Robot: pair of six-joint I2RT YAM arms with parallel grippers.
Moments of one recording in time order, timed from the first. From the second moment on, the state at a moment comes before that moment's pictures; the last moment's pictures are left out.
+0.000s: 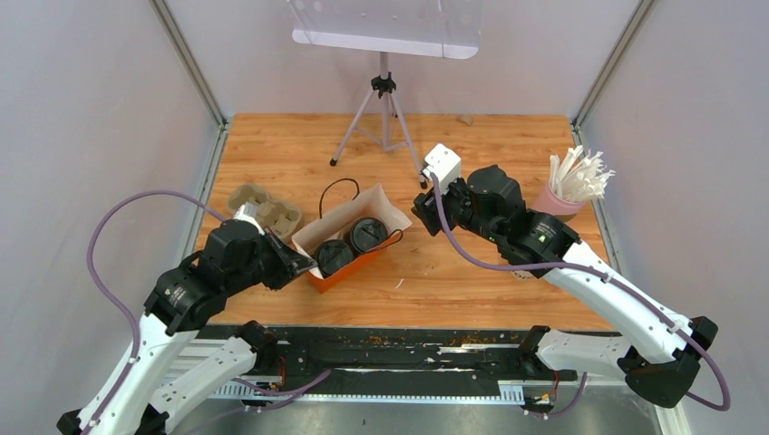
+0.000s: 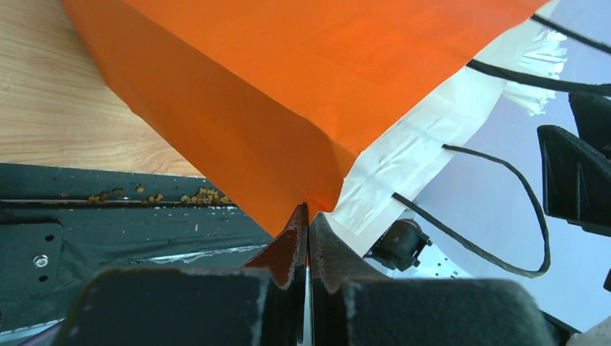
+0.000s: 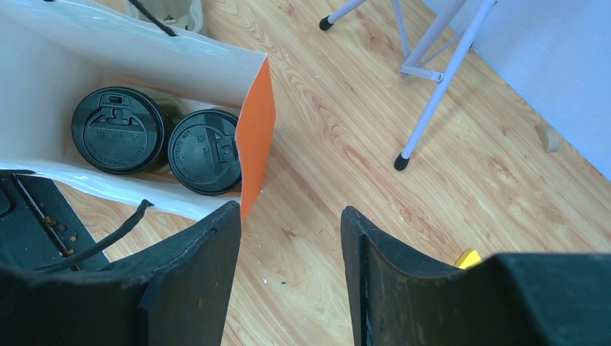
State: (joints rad) left arm -0.61 0.65 1.04 -1.08 0.01 -1.18; right arm 0.85 1.10 1.24 -0.50 0.07 -0.13
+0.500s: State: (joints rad) left arm -0.61 0.62 1.04 -1.09 -0.07 -1.19; right arm 0.85 1.10 1.24 -0.50 0.07 -0.13
